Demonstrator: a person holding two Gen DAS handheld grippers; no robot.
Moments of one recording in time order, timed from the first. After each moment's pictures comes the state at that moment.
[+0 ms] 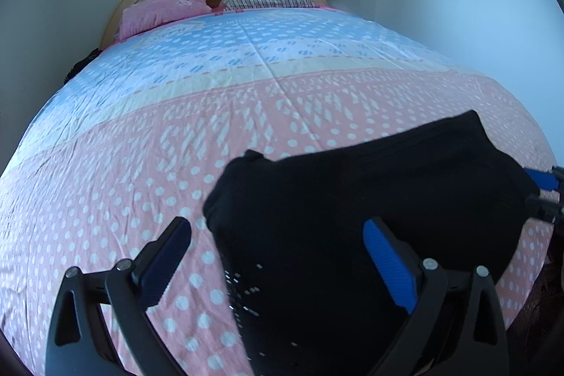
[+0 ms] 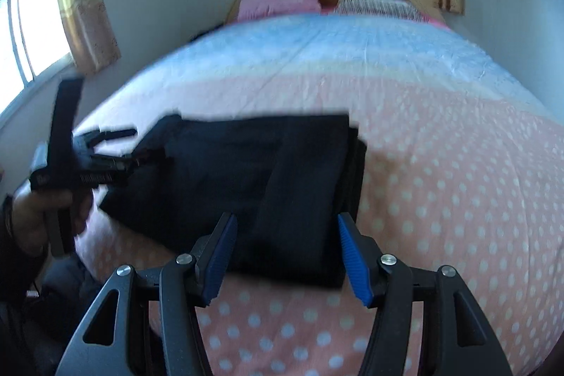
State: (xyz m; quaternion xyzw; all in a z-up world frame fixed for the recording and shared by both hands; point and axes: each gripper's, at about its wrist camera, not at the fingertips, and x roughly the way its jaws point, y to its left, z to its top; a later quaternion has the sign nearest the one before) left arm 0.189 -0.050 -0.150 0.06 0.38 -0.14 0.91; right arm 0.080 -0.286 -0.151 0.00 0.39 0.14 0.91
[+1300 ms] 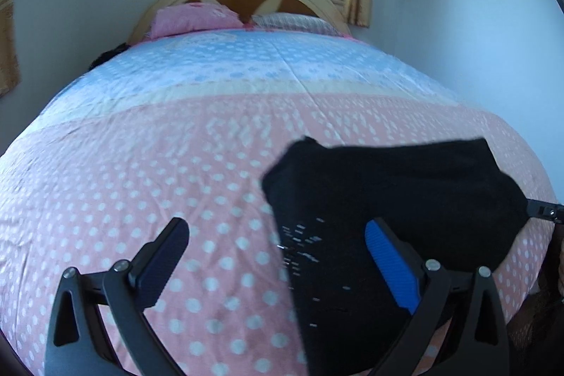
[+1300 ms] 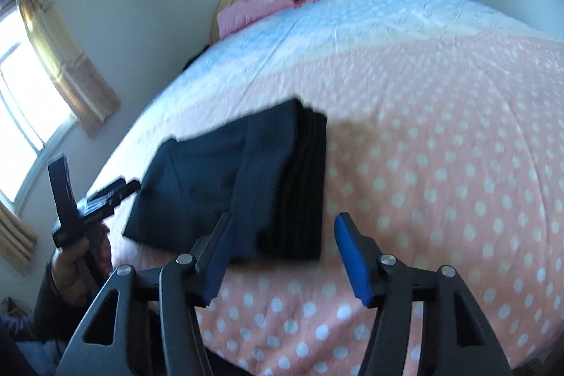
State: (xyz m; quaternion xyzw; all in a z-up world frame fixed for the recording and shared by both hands) left arm 0.157 0.002 -0.147 -0.01 0.34 -0.10 0.94; right arm 0.069 -0.348 -0.153 0.16 0.38 0.14 0.90
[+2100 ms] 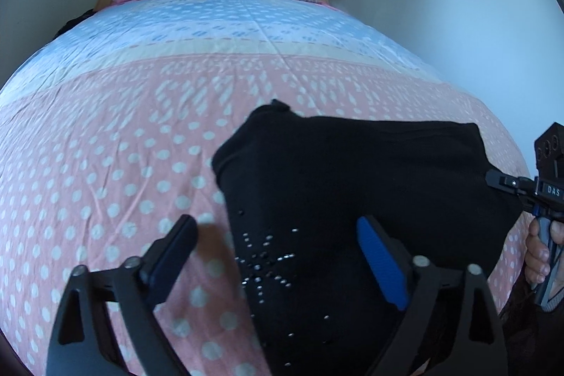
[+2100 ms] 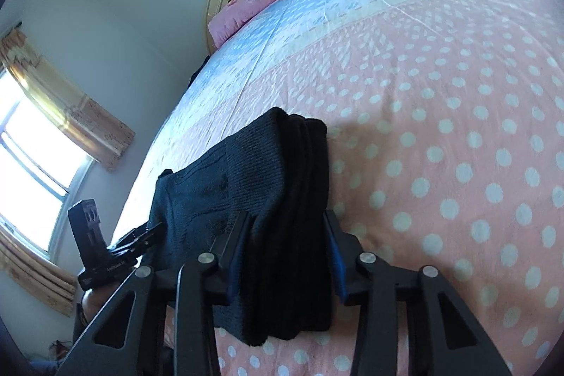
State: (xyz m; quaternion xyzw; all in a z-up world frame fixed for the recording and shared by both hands) left arm 0.193 -0.024 -0.172 -0.02 0.41 -0.18 0.89; right arm 0.122 -0.360 -0.189 0.27 0.40 0.17 0.86
